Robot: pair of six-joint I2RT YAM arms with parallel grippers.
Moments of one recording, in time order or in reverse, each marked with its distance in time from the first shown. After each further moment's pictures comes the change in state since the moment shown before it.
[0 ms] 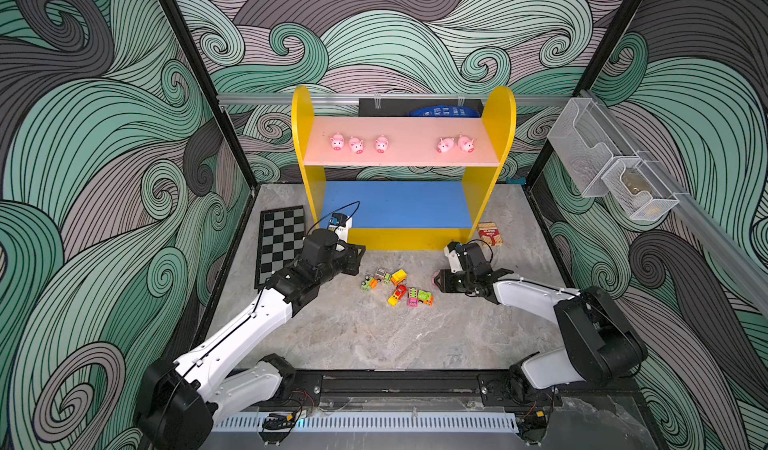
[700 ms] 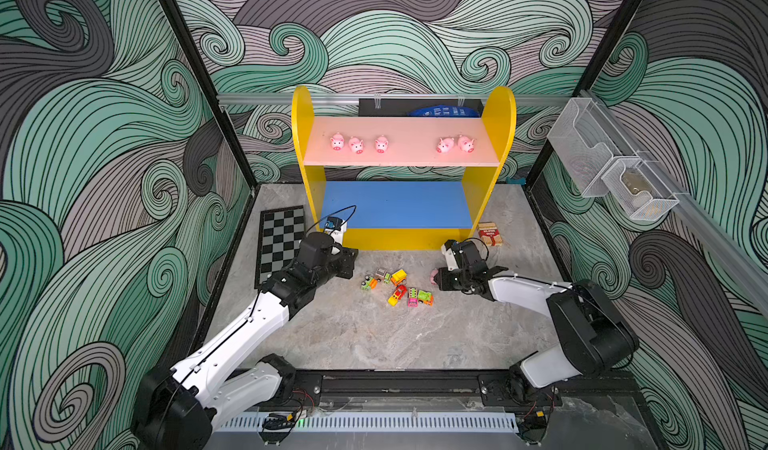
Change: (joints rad) left arm 0.031 -0.020 -0.039 -0.035 -0.029 0.039; right arm 0.011 0.053 0.030 0.026 0.043 0.004
